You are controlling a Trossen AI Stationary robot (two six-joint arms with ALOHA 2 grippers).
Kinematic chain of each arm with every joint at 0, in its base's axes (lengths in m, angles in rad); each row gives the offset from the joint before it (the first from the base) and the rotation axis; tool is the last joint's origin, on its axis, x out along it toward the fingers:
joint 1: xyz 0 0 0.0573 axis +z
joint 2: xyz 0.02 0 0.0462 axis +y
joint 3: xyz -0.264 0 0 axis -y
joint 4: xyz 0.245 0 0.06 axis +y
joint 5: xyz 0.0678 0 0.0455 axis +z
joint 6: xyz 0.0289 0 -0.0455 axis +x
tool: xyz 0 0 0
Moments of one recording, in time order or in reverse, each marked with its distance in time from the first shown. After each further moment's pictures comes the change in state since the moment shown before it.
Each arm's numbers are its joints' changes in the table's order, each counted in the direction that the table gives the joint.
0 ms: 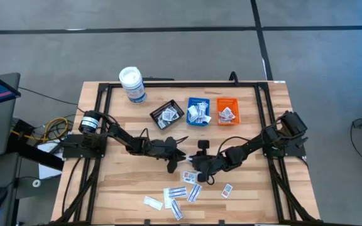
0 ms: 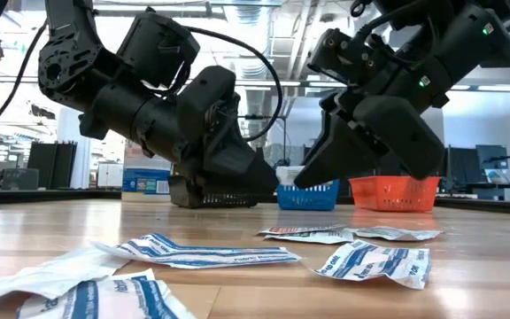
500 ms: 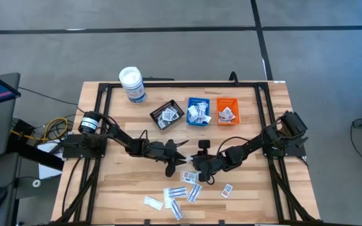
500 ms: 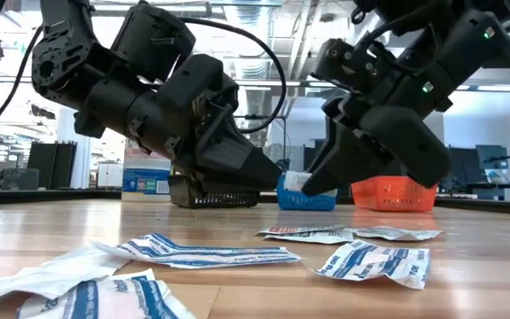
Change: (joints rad) left arm -0.025 0.000 0.000 -0.026 -0.037 0.084; right arm -0.001 -0.001 0.000 0.051 0.009 0.002
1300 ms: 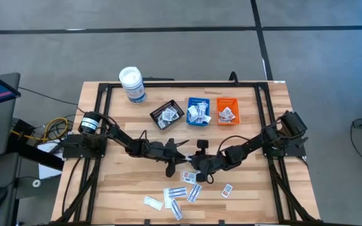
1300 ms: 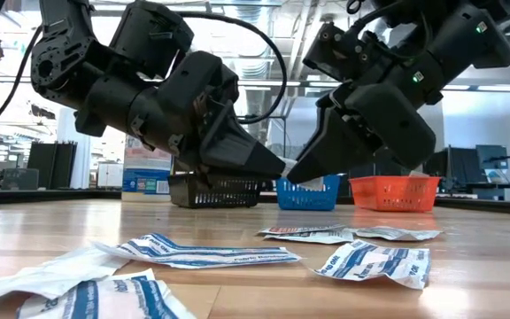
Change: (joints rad) left arm -0.006 0.001 0.002 -0.038 0.028 0.084; right arm -0.017 0.000 0.000 -0.090 0.027 0.022
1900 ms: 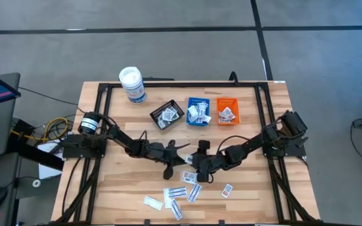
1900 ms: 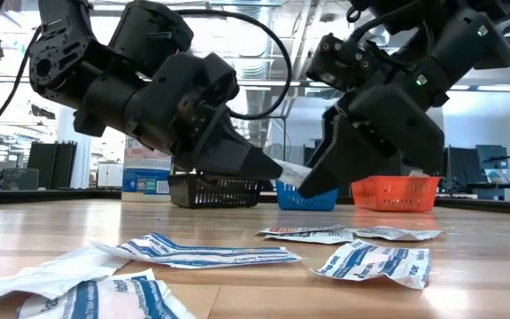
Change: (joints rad) left arm -0.010 0.000 0.001 0.013 -0.063 0.108; right arm 0.000 -0.002 0.000 0.063 0.044 0.108
